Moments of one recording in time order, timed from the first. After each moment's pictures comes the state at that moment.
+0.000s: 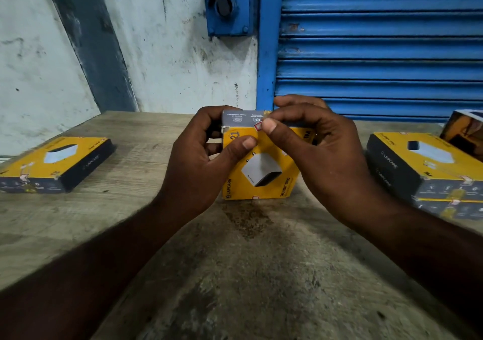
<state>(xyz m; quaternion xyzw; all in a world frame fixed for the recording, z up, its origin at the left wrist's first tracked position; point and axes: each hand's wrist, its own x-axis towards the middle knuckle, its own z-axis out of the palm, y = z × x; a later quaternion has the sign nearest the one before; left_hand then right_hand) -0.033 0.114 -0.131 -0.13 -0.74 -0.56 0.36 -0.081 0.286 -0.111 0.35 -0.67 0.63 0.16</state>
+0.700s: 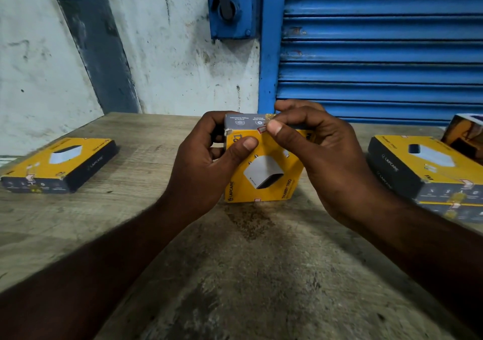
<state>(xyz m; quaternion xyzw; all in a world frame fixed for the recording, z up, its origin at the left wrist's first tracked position) -0.033 0.116 -0.133 -0.12 -0.73 -0.58 0.34 -0.081 0.287 -0.109 0.34 -0.65 0.67 0.09</state>
